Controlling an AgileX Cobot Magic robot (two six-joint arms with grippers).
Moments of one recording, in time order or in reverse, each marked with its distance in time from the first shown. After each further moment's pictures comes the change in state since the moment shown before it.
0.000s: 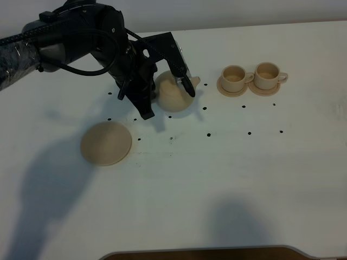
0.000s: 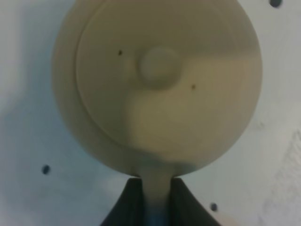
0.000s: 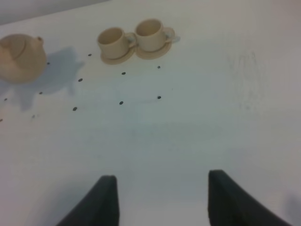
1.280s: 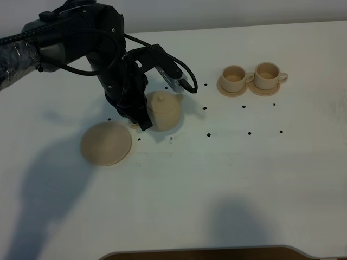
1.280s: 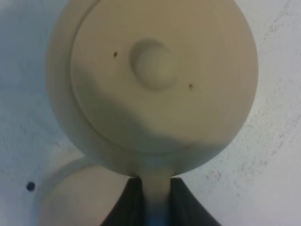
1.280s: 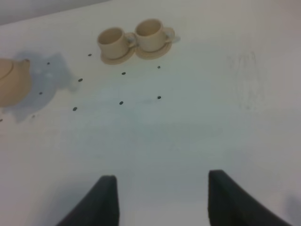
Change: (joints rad) left arm 0.000 0.000 0.000 0.011 0.232 -0.216; right arm 0.000 0.000 0.000 0.000 0.000 0.000
